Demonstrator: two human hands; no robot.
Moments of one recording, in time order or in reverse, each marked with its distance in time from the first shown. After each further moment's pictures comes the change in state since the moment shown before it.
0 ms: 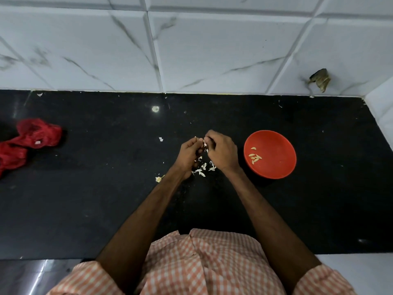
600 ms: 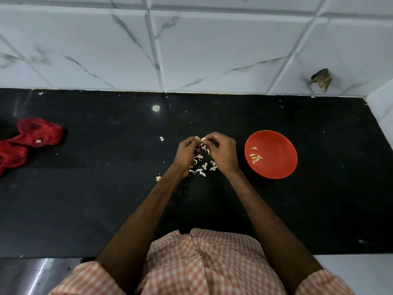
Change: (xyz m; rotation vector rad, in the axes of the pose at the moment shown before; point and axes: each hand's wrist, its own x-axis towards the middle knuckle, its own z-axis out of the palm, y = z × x) left_hand 0.005 0.000 -0.005 0.047 0.093 0.015; right_hand -0.002 0.008 0.013 0.369 0.106 -0.002
